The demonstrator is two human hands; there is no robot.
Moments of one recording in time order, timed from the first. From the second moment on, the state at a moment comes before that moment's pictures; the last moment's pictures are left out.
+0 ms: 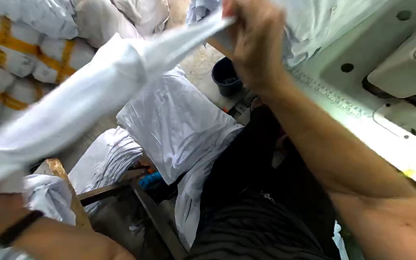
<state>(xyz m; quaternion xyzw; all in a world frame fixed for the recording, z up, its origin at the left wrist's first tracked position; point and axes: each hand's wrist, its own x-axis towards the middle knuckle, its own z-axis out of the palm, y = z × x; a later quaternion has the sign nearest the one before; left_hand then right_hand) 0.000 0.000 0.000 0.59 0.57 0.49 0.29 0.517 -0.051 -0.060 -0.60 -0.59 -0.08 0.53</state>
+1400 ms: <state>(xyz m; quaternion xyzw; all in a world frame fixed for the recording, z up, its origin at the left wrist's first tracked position) 0.571 0.029 0.088 0.98 -0.17 0.09 -0.05 0.602 -0.242 -0.191 -0.83 -0.34 0.02 0.45</state>
